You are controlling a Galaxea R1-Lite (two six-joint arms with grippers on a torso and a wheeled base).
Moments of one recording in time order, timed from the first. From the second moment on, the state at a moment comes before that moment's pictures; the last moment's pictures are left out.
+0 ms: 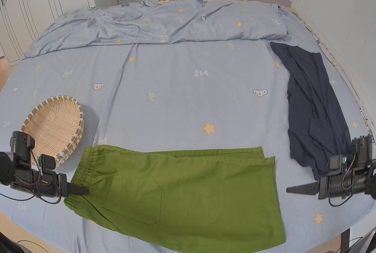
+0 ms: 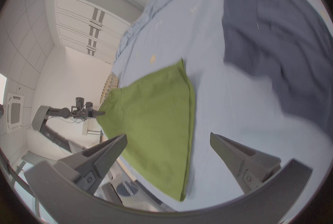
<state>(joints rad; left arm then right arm) 0.23 1.58 -0.51 -0.01 -0.68 0.01 0.05 1.55 -0.28 -0.45 0.70 0.20</state>
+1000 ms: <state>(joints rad) 0.16 1.18 -0.73 0.36 -0.57 0.13 0.13 1.40 -0.50 -0.27 0.59 0.28</state>
